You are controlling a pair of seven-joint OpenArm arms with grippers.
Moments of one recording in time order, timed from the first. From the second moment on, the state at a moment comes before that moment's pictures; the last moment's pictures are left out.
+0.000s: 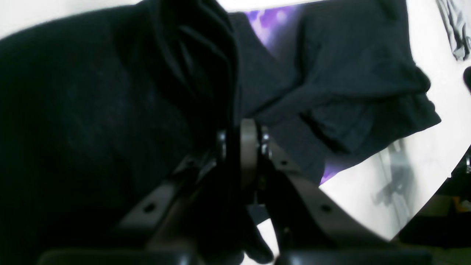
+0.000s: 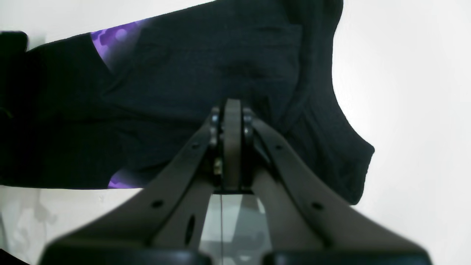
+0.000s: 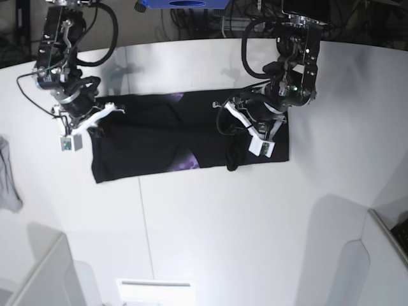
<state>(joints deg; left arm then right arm) 10.0 -7.8 6.5 100.0 -31.8 -7.2 49.5 -16.3 9.1 13.0 111.1 26.1 8.9 -52.5</state>
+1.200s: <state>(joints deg) 8.4 -5.6 9.5 96.3 -31.5 -7.2 49.4 -16.0 9.1 13.0 111.1 26.1 8.9 -52.4</state>
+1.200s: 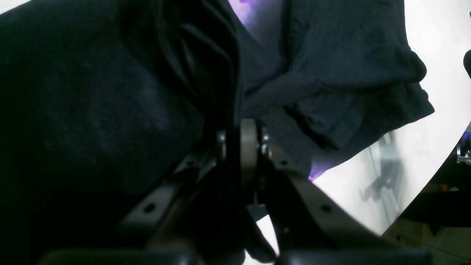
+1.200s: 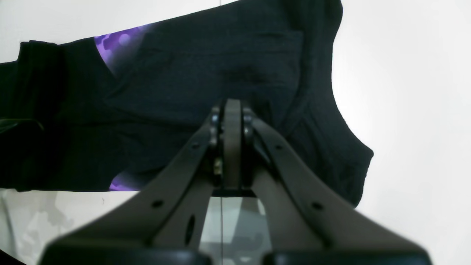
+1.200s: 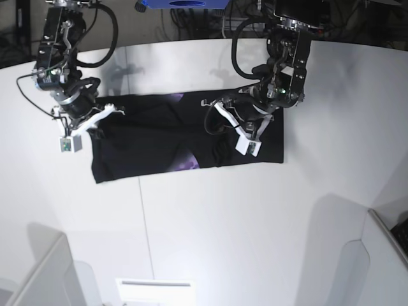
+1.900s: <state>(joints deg) 8.0 -5.6 10.4 96.3 -31.7 -7.1 49.5 -16.0 9.1 13.0 111.1 26.1 8.9 -52.5</state>
